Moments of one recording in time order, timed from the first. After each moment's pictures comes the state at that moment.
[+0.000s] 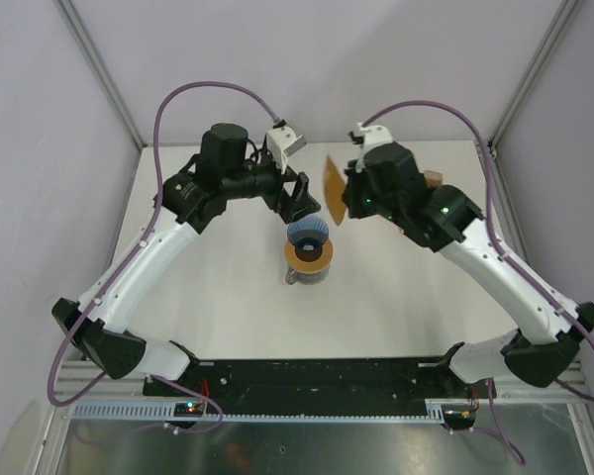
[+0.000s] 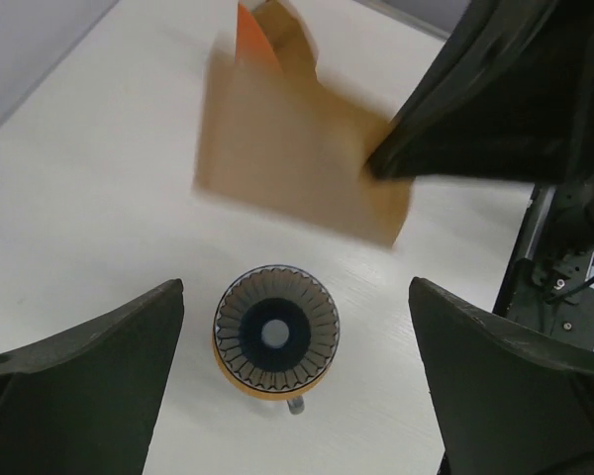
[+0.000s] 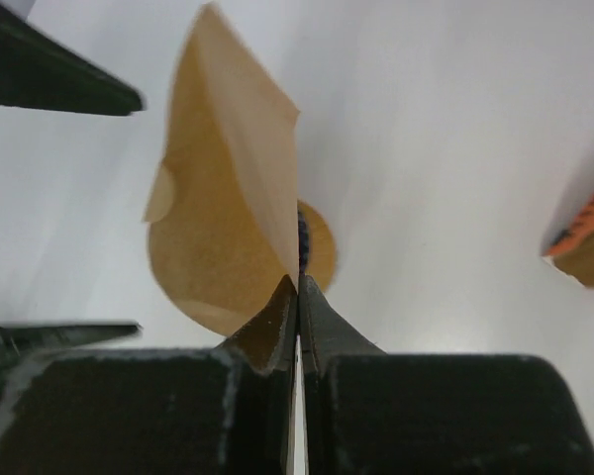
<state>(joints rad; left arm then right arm) -0.56 1.41 1.59 -0.62 0.50 0.12 0.75 1.34 1.64 -0.81 0.24 0.33</state>
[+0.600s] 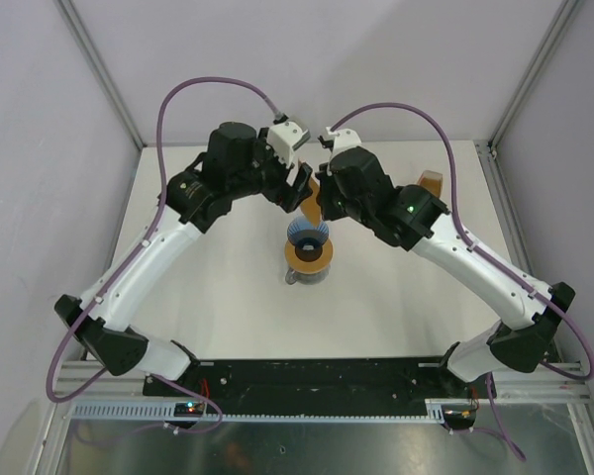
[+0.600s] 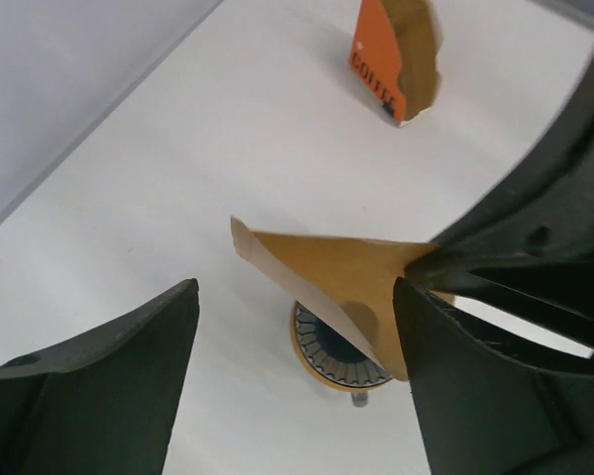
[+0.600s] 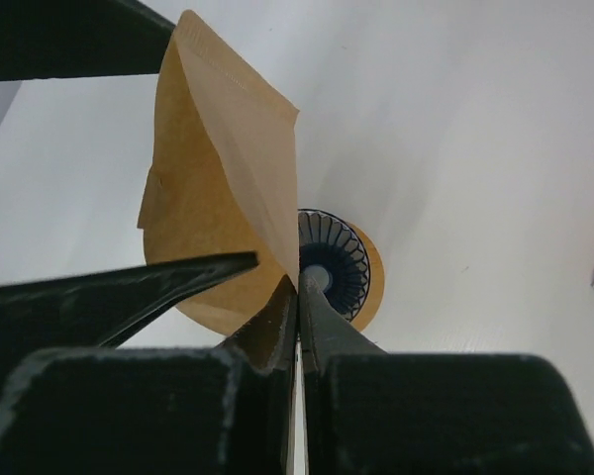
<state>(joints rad) -0.64 1.42 1.67 -0.67 0.19 0.15 0.89 1.48 1.71 -0.75 0.31 0.37</state>
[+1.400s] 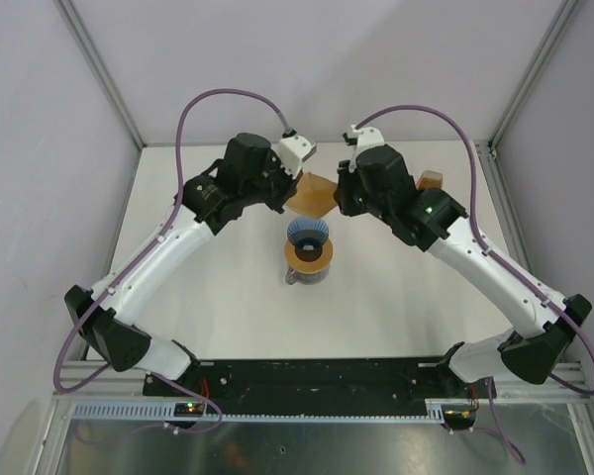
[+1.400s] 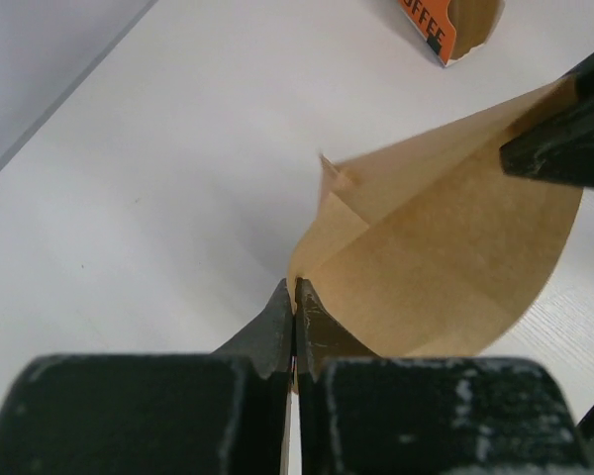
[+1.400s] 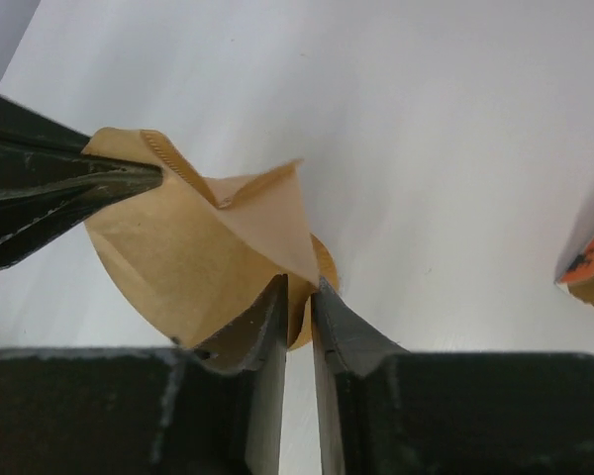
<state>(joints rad) -0.65 1.46 1.59 -0.67 0.08 0.18 0.77 1.39 1.59 -0.69 0.24 0.35</state>
